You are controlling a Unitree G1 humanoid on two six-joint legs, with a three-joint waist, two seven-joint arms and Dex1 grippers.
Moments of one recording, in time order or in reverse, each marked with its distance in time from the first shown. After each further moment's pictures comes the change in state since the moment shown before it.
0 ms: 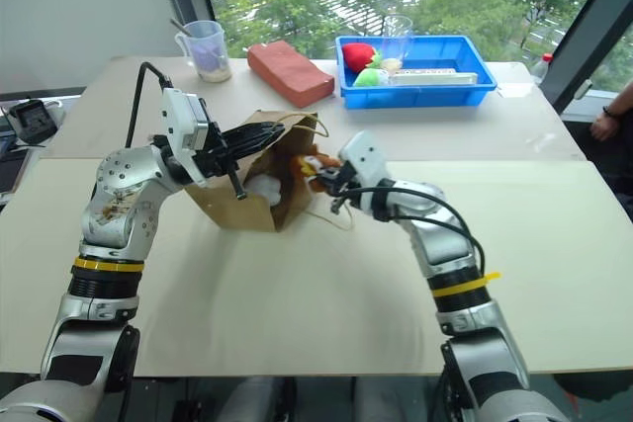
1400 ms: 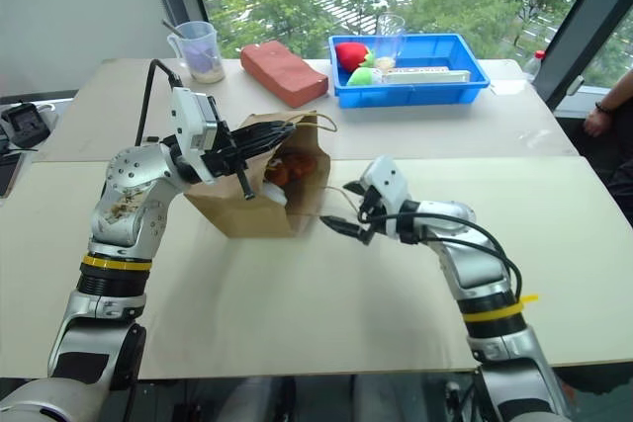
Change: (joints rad) left arm -0.017 -0.022 -0.022 0.008 0.004 -0.017 -0.002; right arm 0.188 -0.203 -0.037 -0.206 0.079 0.068 0.167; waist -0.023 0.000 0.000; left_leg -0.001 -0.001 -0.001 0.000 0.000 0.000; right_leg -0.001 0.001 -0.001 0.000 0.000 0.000
